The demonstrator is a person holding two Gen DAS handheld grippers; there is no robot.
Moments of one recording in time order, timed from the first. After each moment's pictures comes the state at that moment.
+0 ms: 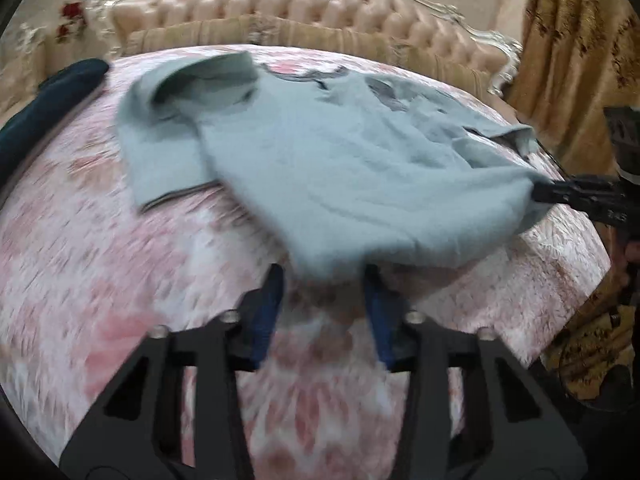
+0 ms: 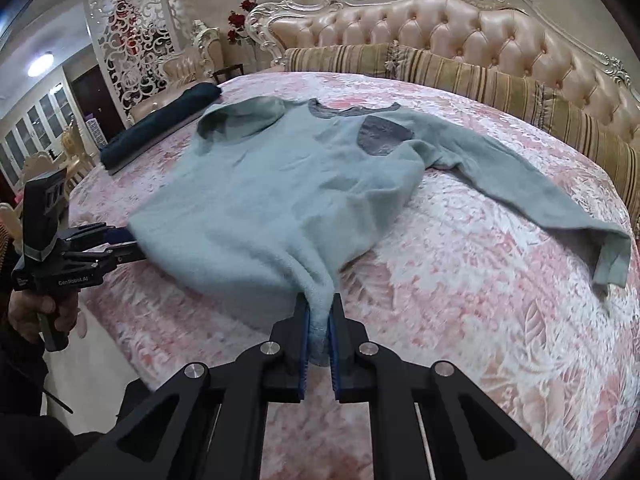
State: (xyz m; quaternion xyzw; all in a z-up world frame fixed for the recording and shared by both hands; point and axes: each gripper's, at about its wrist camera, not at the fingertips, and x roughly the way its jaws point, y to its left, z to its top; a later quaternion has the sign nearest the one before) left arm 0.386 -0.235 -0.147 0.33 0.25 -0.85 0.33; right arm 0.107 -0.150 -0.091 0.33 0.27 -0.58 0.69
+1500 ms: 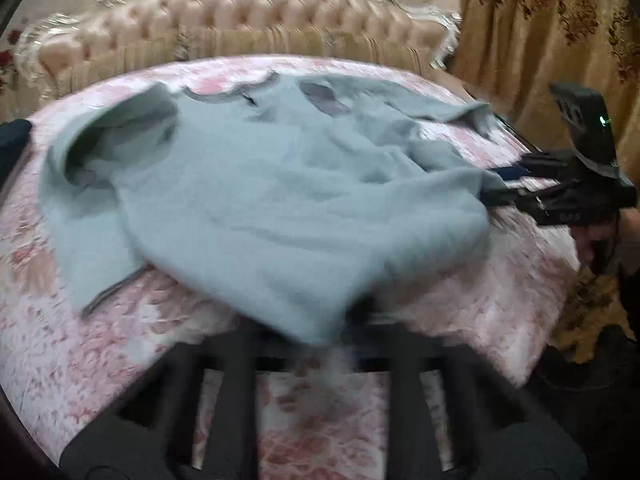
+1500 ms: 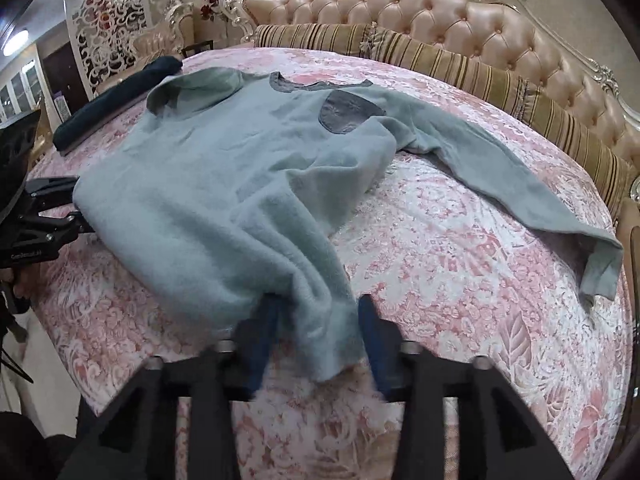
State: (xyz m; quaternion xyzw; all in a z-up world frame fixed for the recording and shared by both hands) left arm 0.347 -0.259 -0.139 0.36 0.20 -0.88 0.24; right arm 0.101 -0.177 -0.118 0.33 0.31 -0.61 0.65
